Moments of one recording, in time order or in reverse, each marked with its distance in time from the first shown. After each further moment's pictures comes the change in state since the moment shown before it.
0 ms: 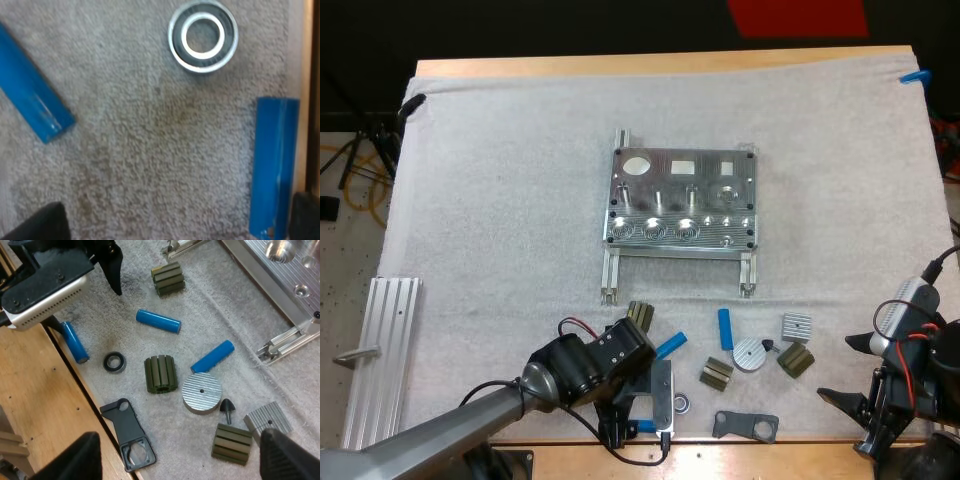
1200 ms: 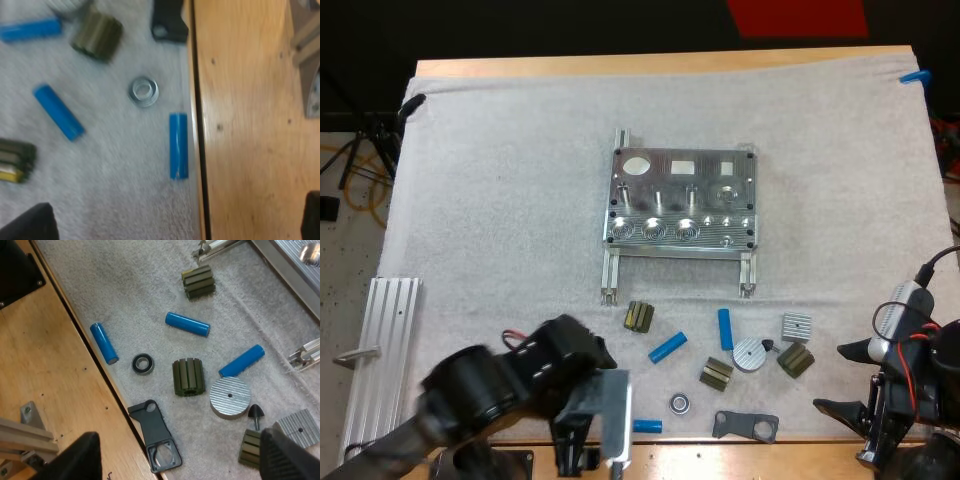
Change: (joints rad) left arm 0.000 -0.326 -0.309 0.505 0.124 0.016; right arm 0.000 0.000 0.000 0.000 -0.084 0.000
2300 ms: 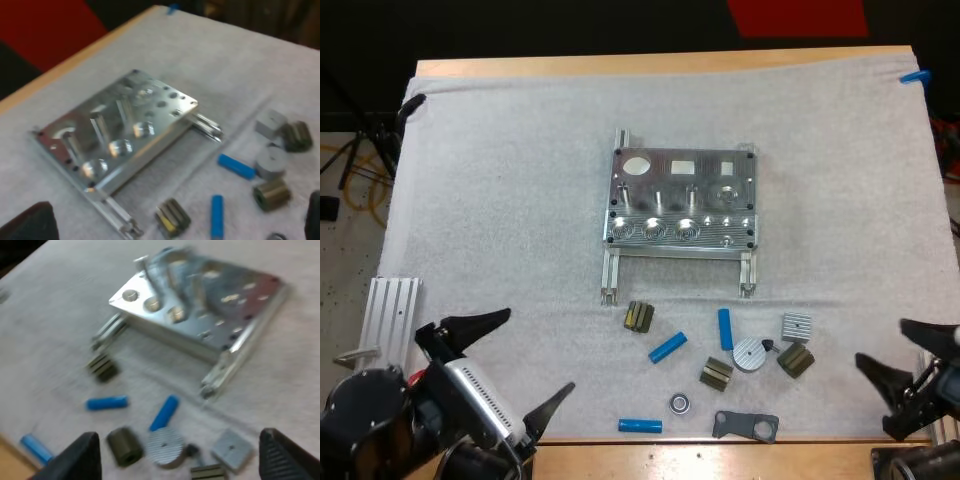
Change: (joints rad) left arm 0.556 -0.484 -0.102 -0.132 0.149 -0.280; right arm -0.454 -0.200 0.068 -0.082 -0.115 0.057
